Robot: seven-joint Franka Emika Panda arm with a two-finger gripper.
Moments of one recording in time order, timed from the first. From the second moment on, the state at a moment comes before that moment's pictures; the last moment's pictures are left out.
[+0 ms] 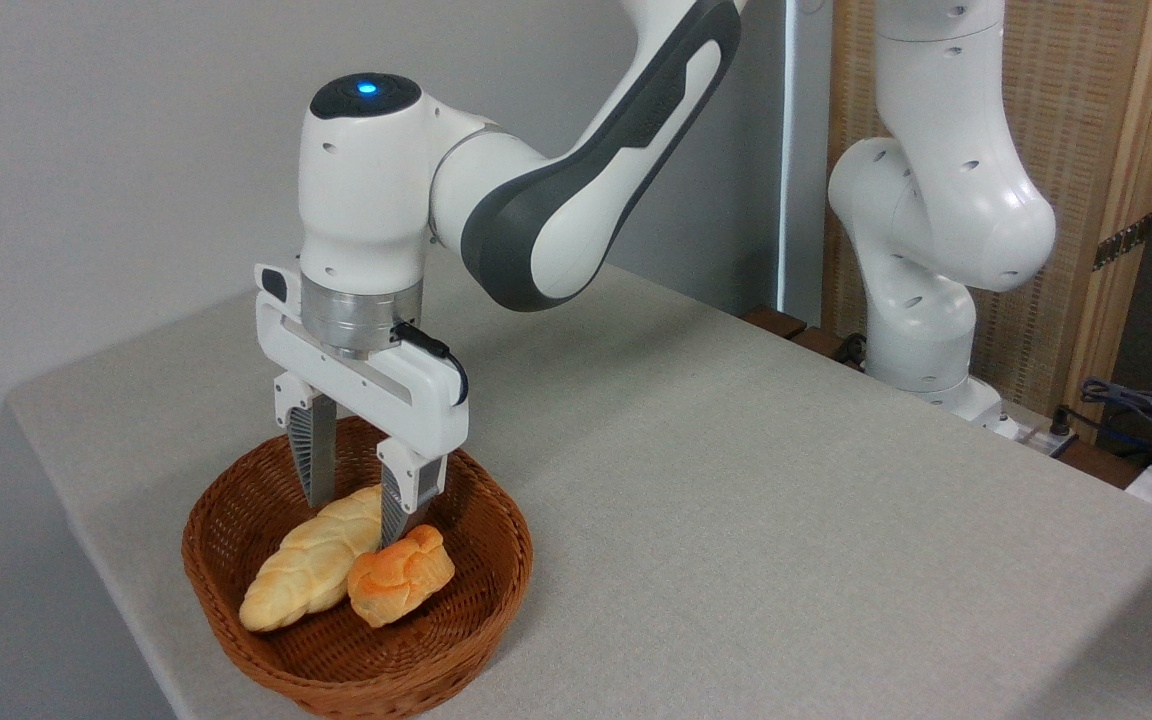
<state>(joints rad) -0.21 0.11 0.03 -2.02 -0.20 2.37 0.47</state>
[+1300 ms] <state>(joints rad) -0.20 0.10 0.03 -1.98 -0.20 2.37 0.47</state>
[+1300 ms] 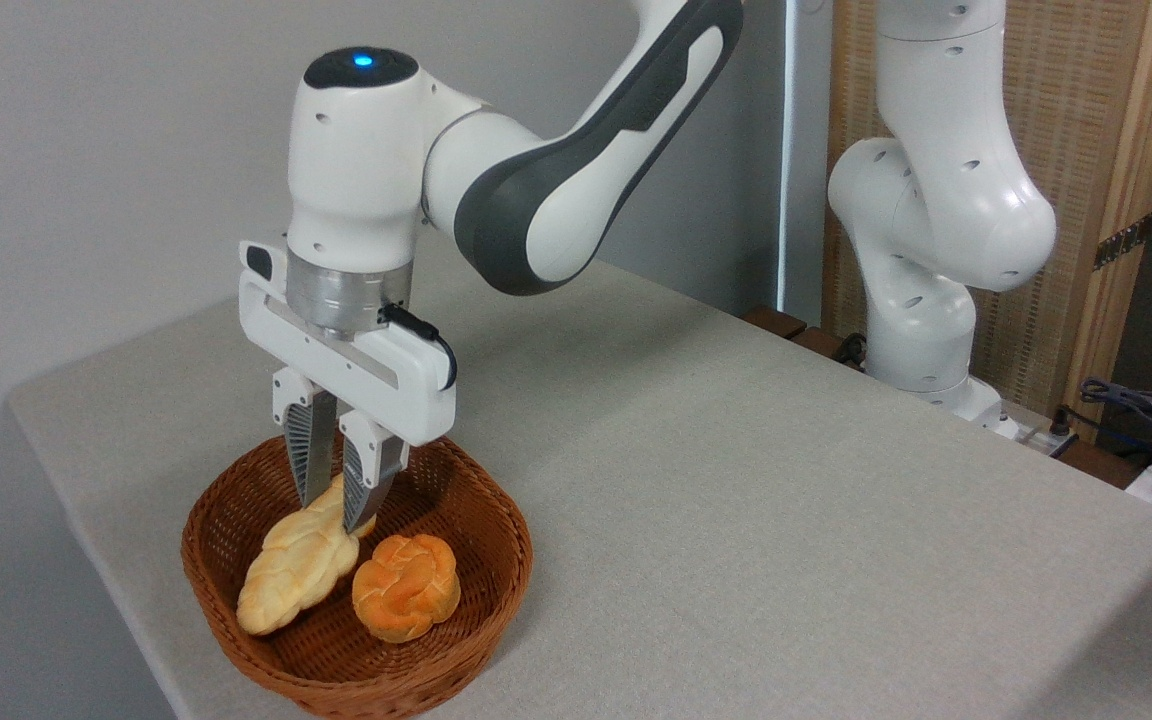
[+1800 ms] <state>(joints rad) -0.19 0.00 0.04 -1.98 -0.20 2.20 0.47</state>
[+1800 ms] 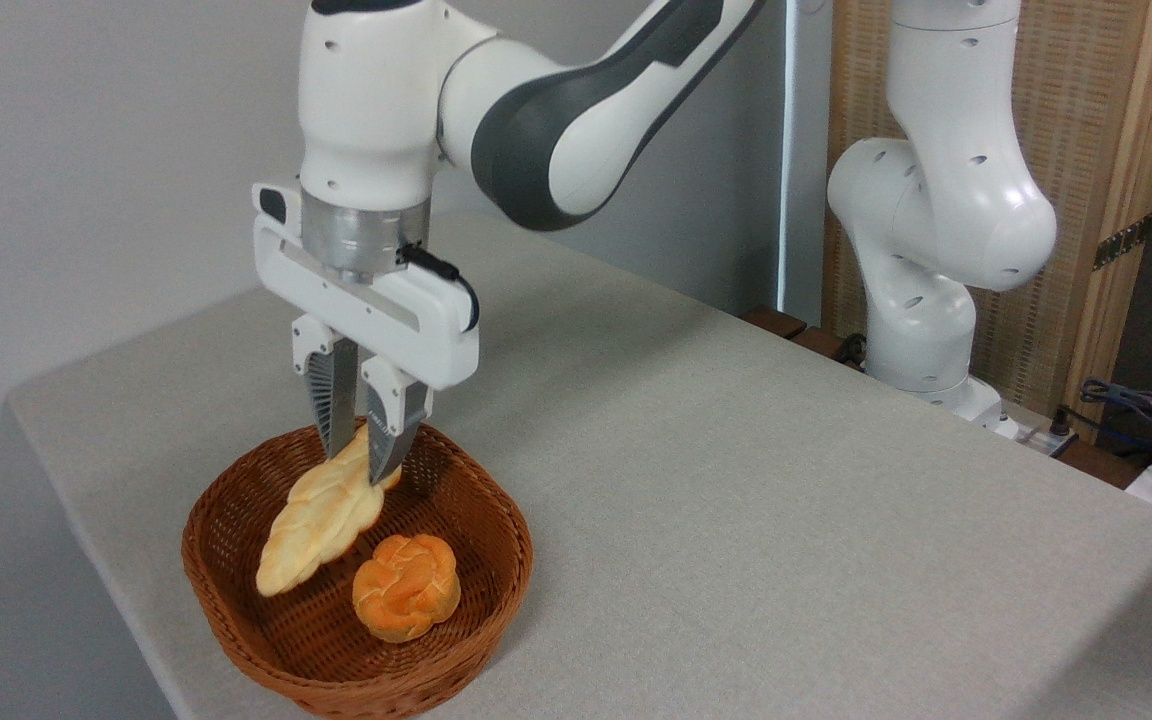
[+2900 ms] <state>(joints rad) -0.19 -0.16 0.08 -1.99 -0.20 1.59 0.81</state>
